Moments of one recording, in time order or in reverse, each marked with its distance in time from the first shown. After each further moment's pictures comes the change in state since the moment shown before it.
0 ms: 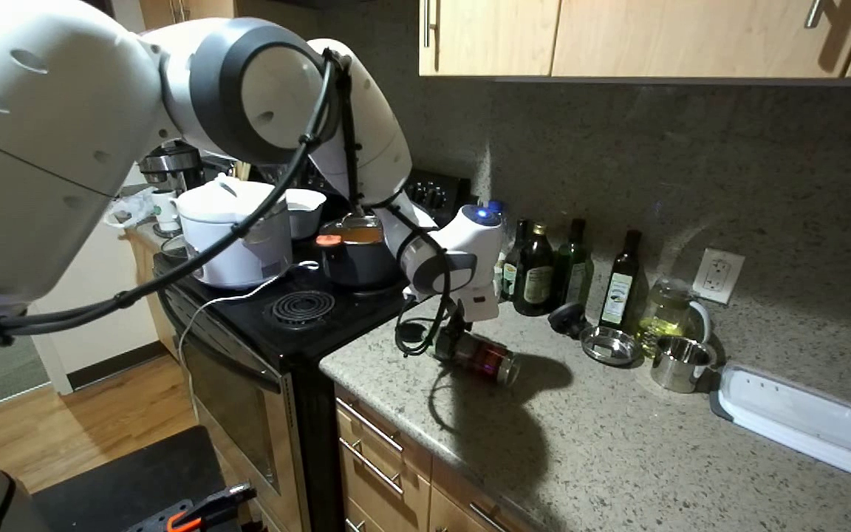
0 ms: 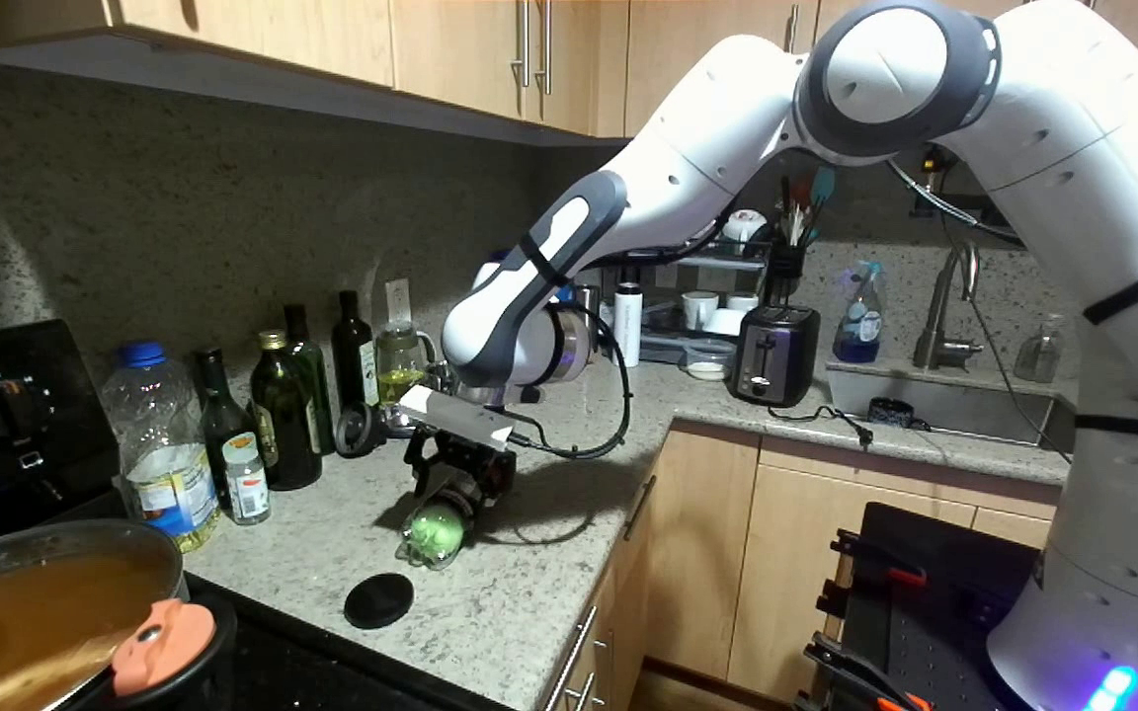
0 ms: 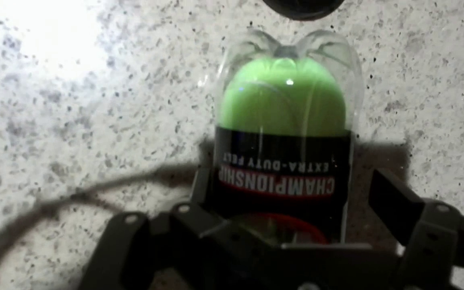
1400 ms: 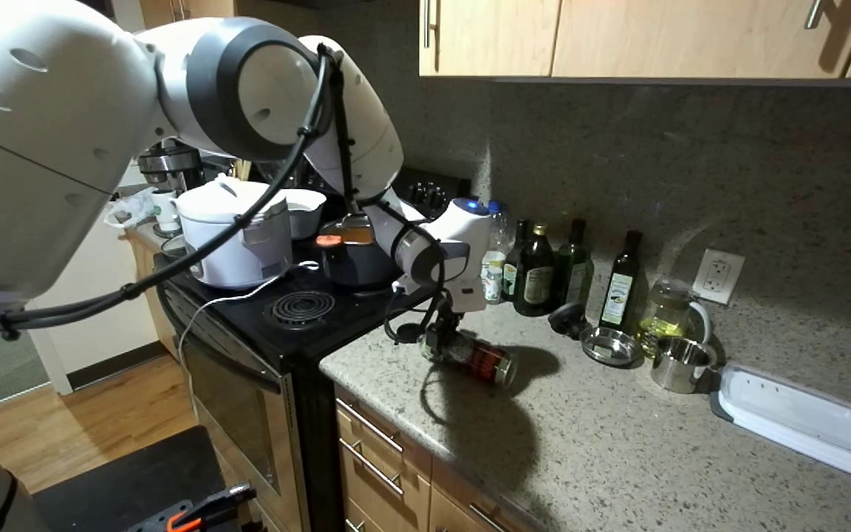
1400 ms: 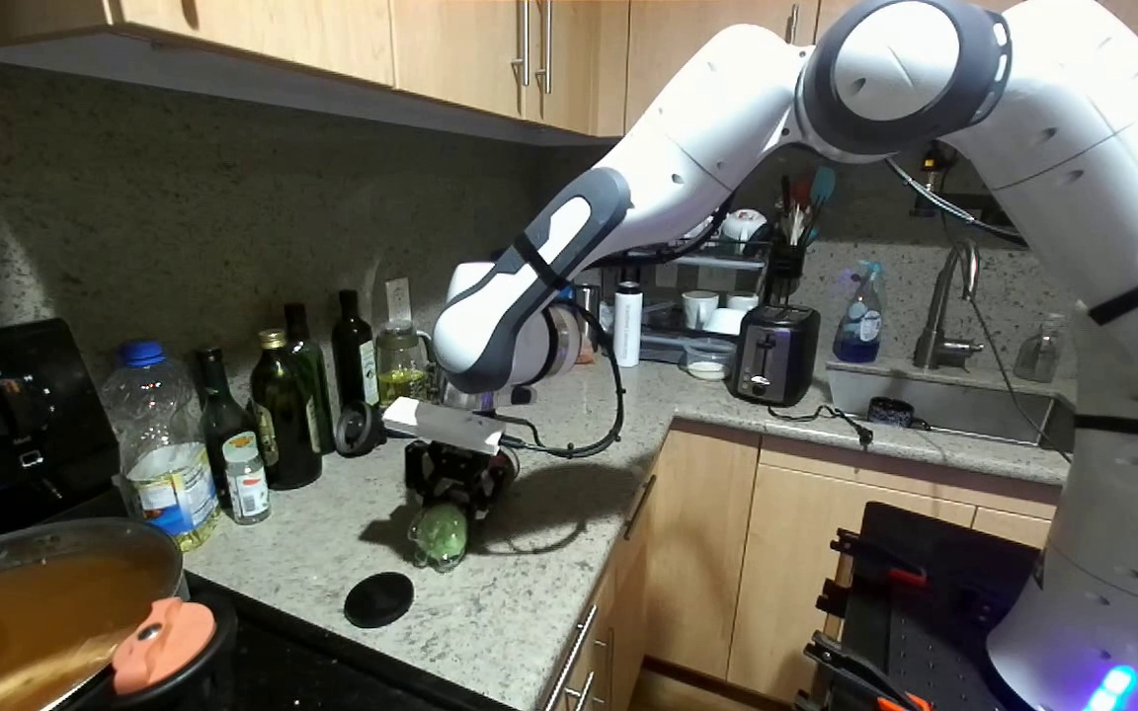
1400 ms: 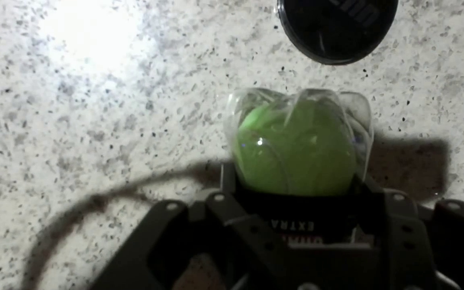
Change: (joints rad) arm 0.042 -0.004 -0.012 0.021 -0.107 -0.109 0.120
